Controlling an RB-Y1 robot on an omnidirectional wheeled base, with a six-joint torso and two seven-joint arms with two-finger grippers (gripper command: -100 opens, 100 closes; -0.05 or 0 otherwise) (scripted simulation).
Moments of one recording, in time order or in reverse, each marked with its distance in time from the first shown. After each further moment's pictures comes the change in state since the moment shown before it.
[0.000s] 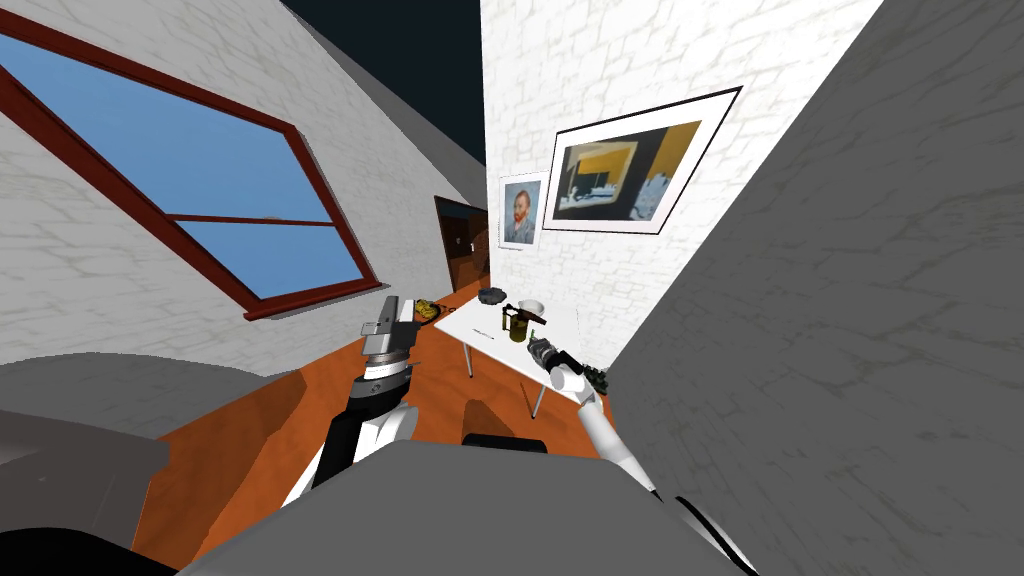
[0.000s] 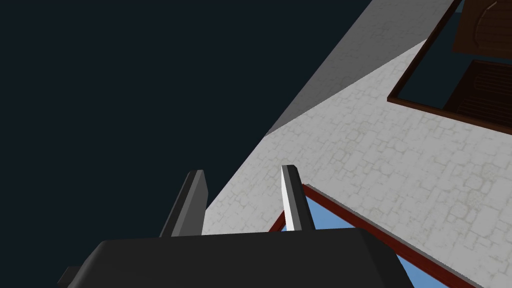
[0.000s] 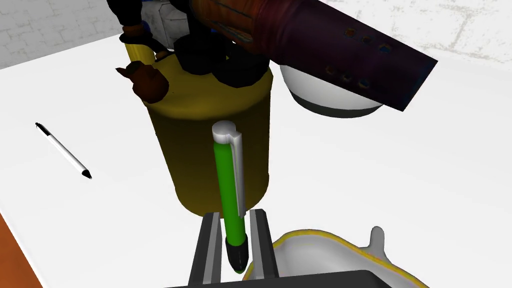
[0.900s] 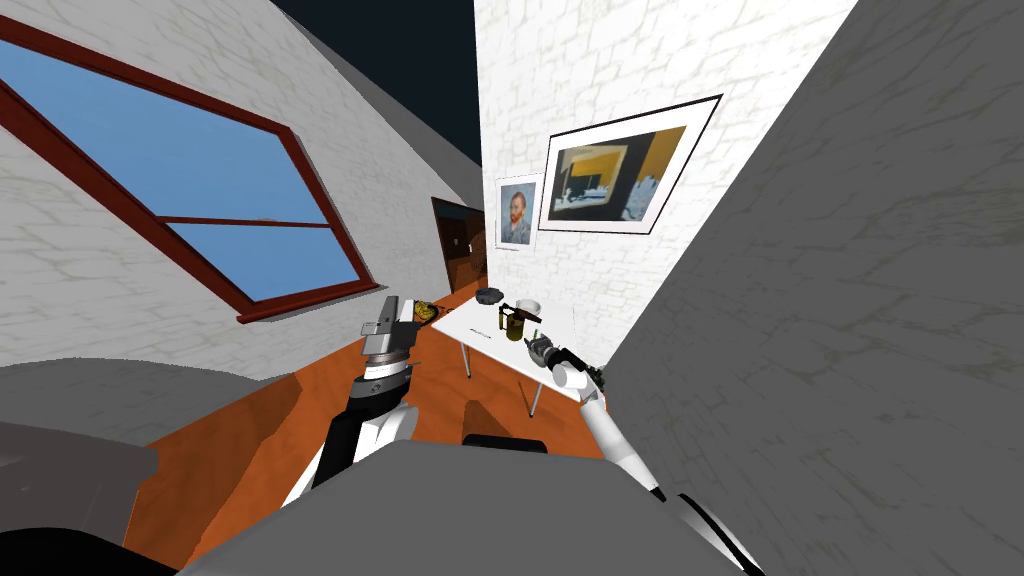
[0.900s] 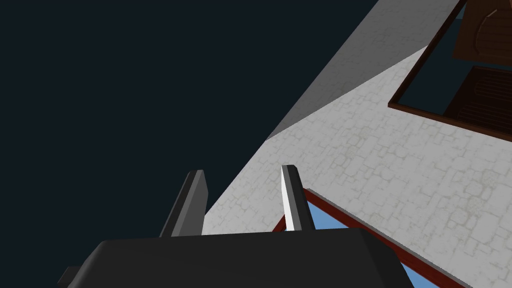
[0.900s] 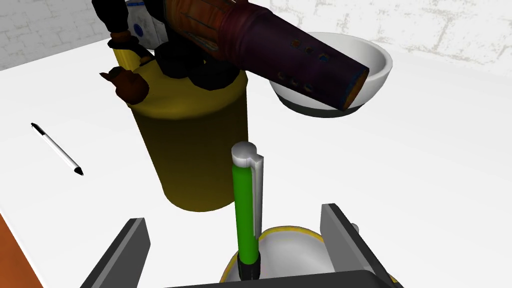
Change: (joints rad) left arm 0.000 0.000 0.000 0.000 0.000 0.000 0.000; right arm -0.010 -0.023 -0.010 -0.027 -0.004 0.041 -0.017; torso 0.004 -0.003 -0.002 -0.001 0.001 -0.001
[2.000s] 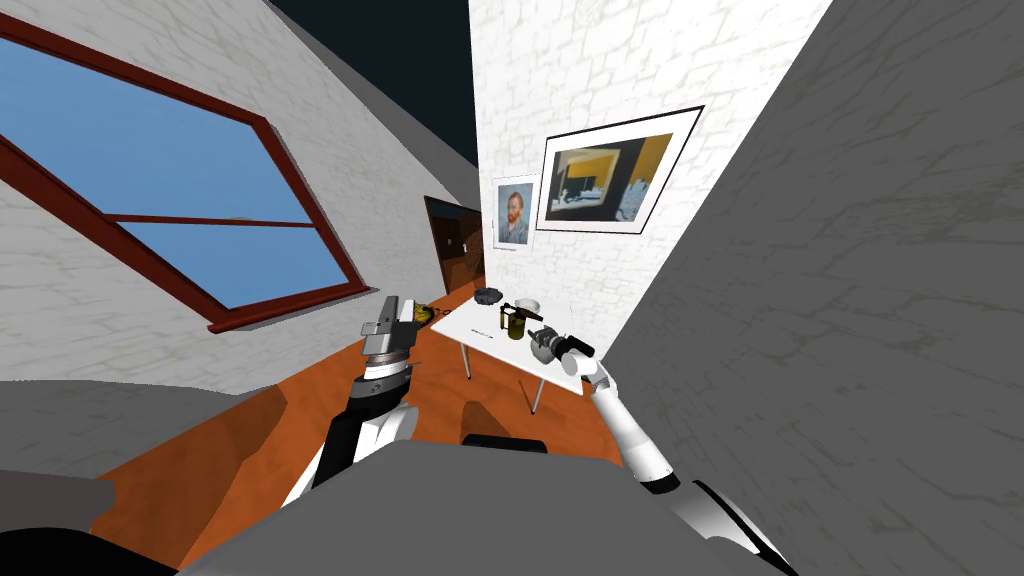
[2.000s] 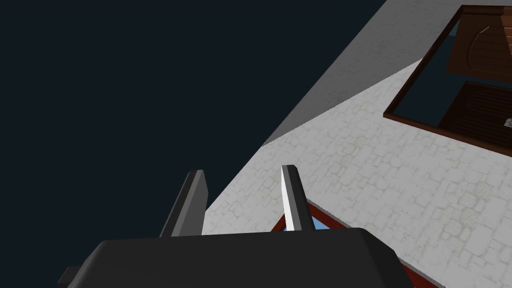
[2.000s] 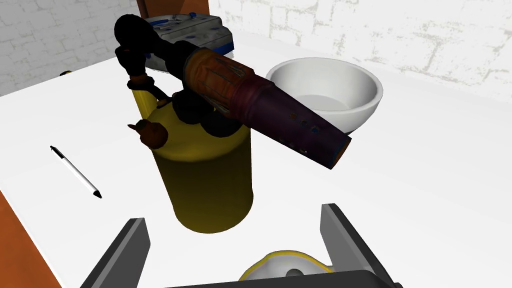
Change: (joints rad) left arm 0.000 0.000 0.000 0.000 0.000 0.000 0.000; right arm -0.051 -0.110 -0.023 -0.129 -0.024 0.147 -0.100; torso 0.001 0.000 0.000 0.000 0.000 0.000
